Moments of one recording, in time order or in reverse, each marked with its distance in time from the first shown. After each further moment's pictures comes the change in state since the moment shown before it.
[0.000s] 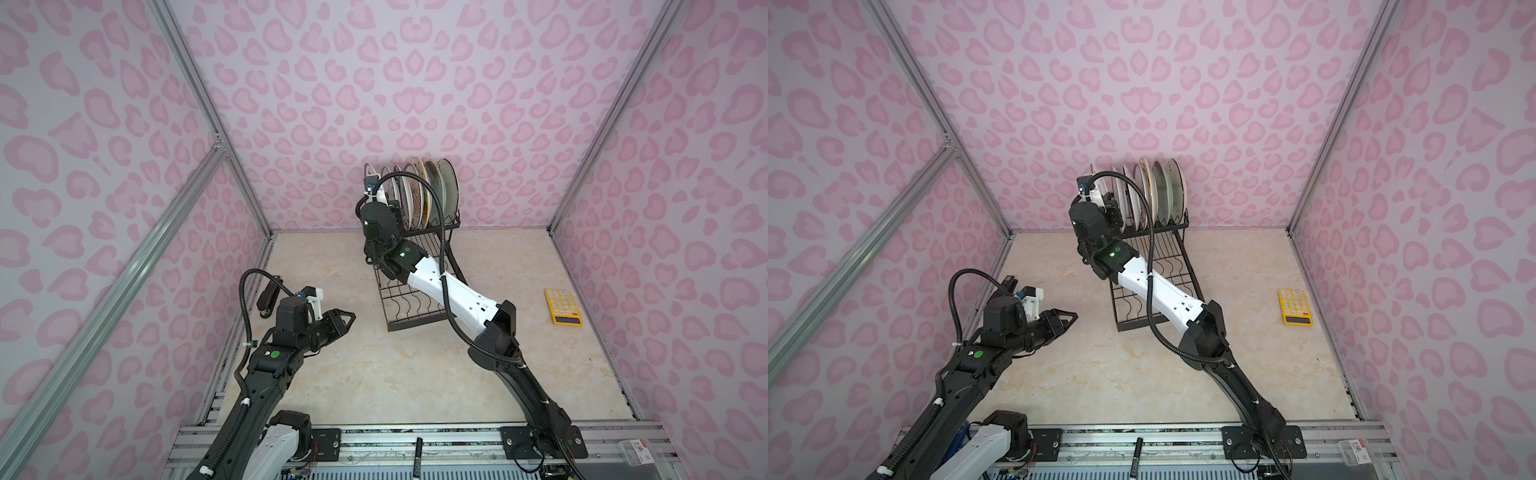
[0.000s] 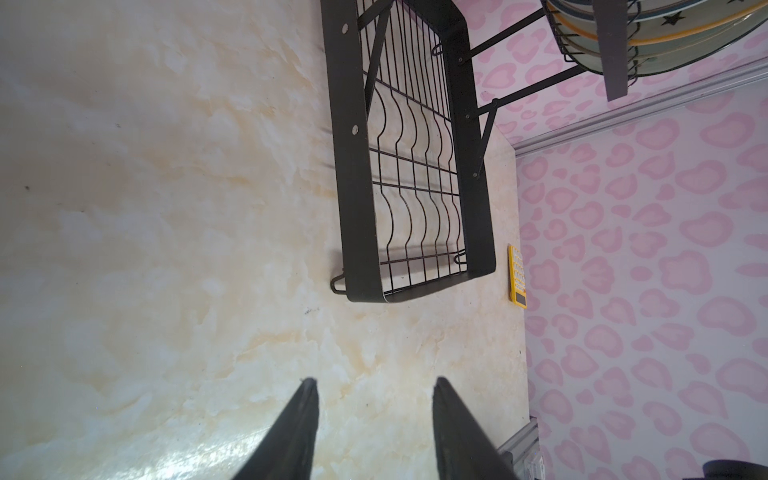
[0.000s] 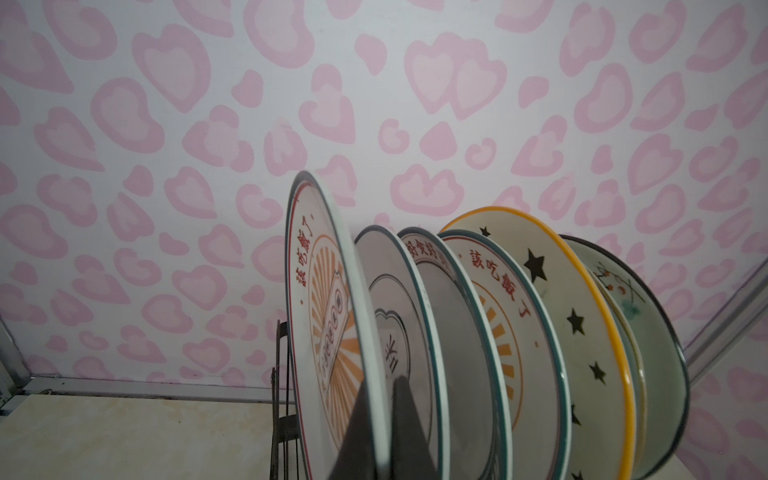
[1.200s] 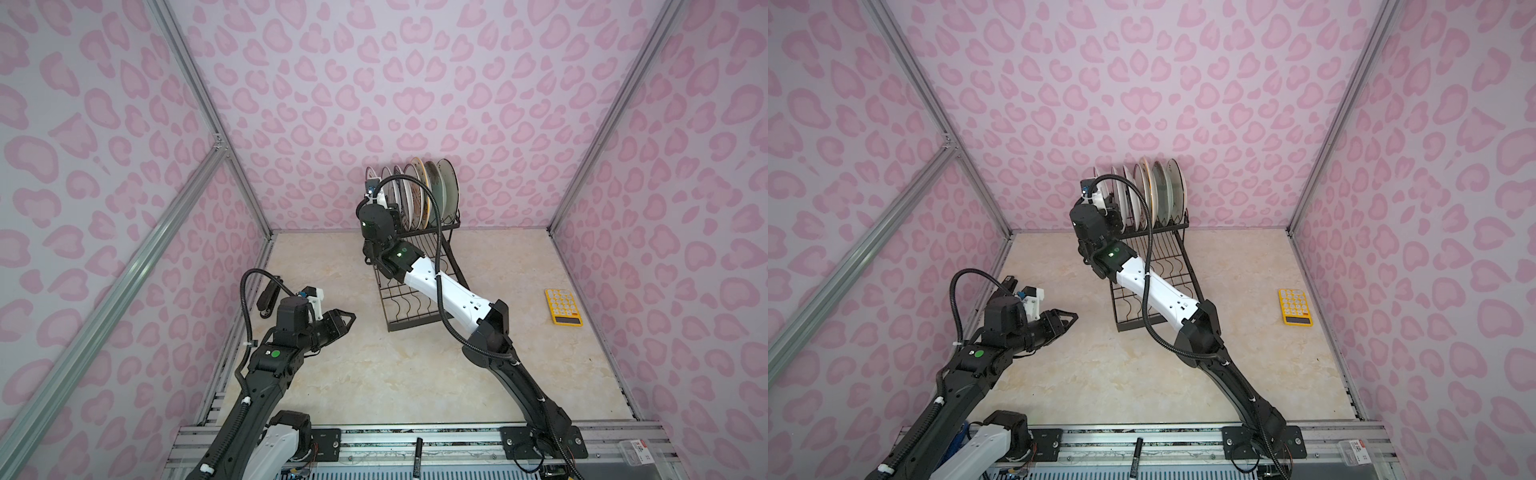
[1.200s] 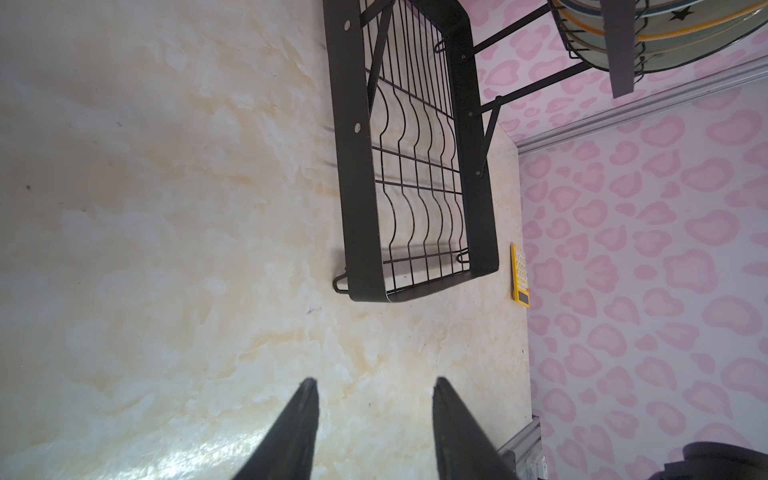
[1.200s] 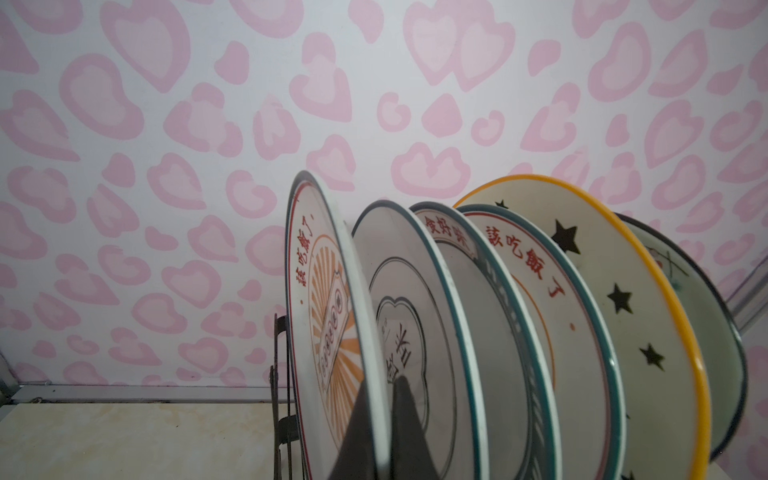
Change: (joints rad) left arm 0.000 0.008 0.000 0.000 0.000 0.008; right arm -0.008 0.073 0.065 -0.015 0.002 0.051
